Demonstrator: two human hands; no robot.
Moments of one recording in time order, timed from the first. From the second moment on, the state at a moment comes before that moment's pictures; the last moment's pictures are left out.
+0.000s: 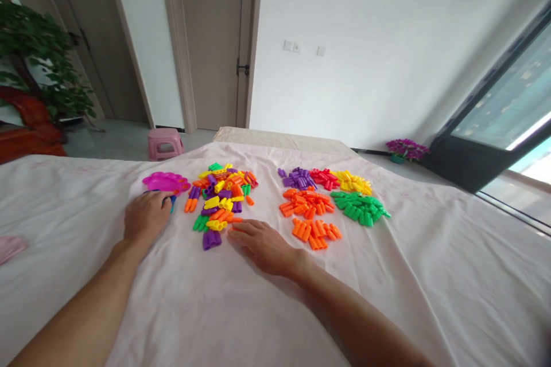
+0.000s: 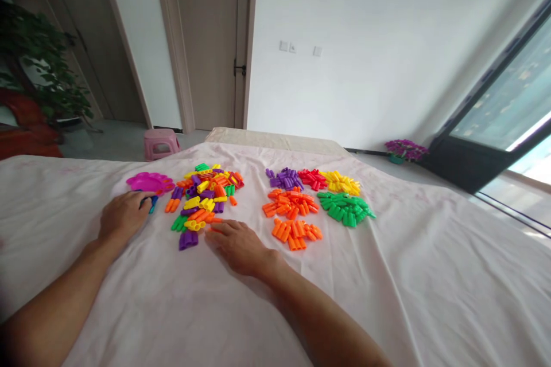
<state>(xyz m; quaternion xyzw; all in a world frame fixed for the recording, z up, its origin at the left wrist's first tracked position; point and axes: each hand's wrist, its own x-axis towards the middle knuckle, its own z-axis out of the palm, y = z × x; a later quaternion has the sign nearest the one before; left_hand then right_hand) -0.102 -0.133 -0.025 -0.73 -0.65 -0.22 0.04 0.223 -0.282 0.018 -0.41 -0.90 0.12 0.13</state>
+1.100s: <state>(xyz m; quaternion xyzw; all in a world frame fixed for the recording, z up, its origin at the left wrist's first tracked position) -0.099 -0.134 -0.026 -0.72 -0.64 -0.23 0.10 0.235 -0.277 0.067 -0.52 -0.83 0.14 0.14</state>
